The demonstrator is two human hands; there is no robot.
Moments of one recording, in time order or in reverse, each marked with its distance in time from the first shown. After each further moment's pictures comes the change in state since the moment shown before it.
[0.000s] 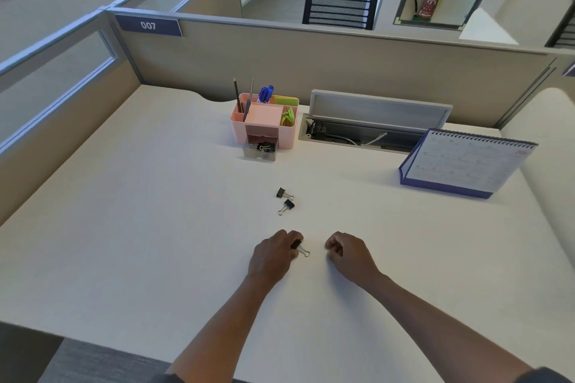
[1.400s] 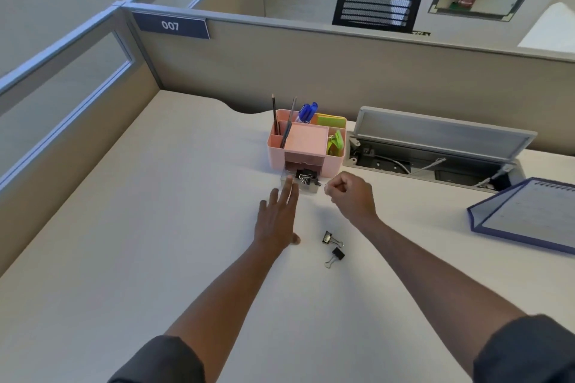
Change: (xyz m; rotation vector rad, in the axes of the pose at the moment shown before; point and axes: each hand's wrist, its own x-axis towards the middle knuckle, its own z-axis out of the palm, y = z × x) left_hand 0.154 -0.099 -0.110 0.353 0.036 -0.018; right_hand 0.215 -0.157 -0.022 0.260 0.273 0.007
